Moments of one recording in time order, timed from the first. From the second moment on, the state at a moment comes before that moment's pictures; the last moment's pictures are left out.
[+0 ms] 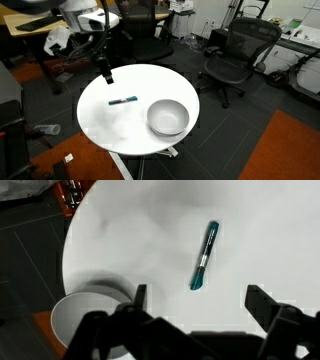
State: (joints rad) arm -0.06 0.03 0.00 -2.42 -0.17 2.57 0.31
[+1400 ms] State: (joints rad) arm 0.02 0.46 -0.06 -2.15 -0.02 2.71 0.39
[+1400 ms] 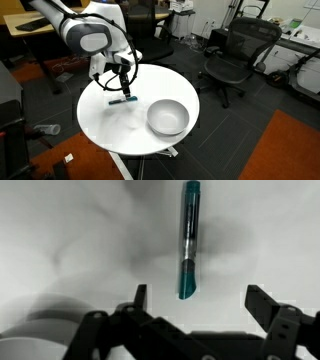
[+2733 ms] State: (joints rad) arm 0.04 0.64 -0.10 -2.03 0.06 2.71 0.40
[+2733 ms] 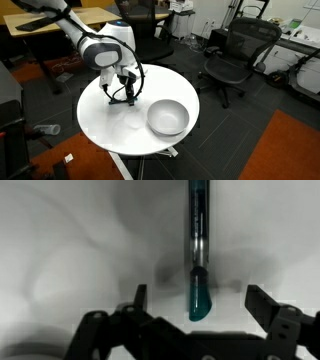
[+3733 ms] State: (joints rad) arm 0.05 0.65 -0.10 -2.01 0.06 2.70 0.40
